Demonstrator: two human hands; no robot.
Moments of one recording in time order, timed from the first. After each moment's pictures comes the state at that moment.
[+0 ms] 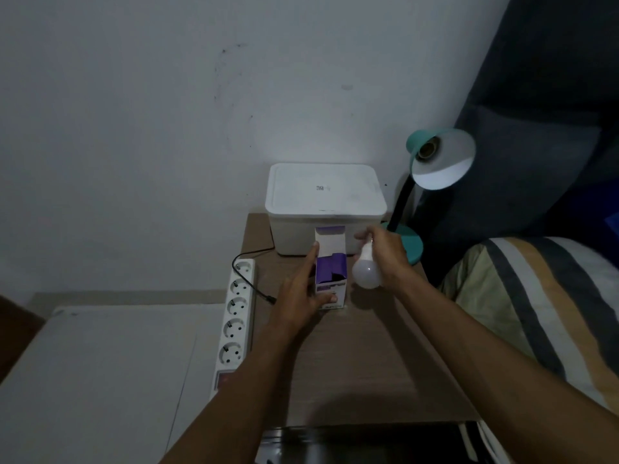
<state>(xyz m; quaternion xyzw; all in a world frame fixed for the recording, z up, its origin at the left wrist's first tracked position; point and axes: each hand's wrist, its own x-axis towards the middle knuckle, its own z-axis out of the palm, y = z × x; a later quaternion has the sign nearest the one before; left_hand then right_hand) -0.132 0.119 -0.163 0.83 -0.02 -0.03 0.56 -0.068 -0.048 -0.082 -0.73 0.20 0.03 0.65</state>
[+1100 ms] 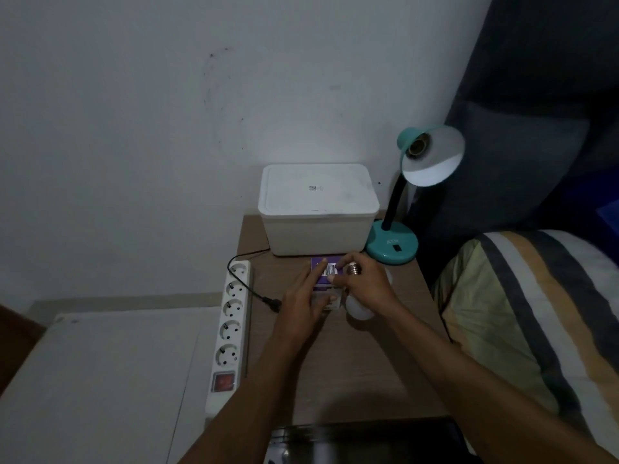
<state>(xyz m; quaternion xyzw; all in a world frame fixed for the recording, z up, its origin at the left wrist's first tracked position) -0.144 0.104 -0.187 0.88 -0.07 0.05 0.46 -0.109 -0.052 -0.127 -0.81 0.03 0.07 0.58</state>
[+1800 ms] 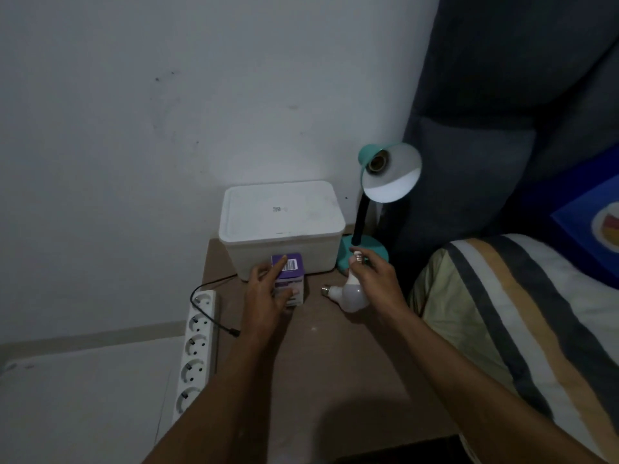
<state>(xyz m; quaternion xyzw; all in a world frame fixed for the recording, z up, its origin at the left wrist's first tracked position) -0.076 0.109 -0.182 0.87 0.00 0.09 0.49 -0.084 -0.111 -0.113 -0.75 0.14 -0.04 0.65</state>
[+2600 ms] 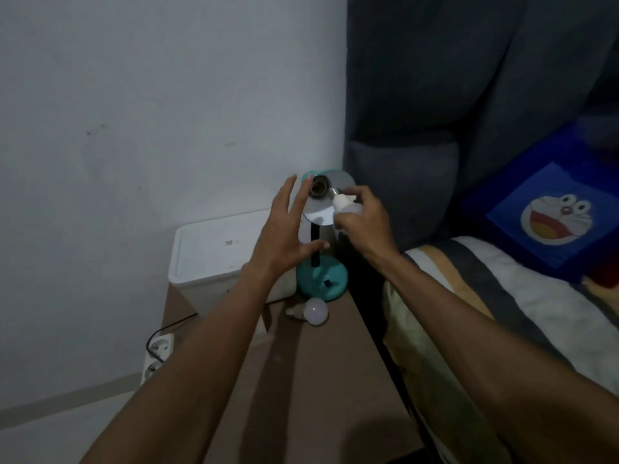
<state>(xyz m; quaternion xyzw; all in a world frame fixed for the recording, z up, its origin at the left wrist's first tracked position) 0.006 -0.010 -0.025 0.88 -0.31 0.19 0.30 -0.044 -0.181 0.011 -0.81 0.10 -0.17 0.55</state>
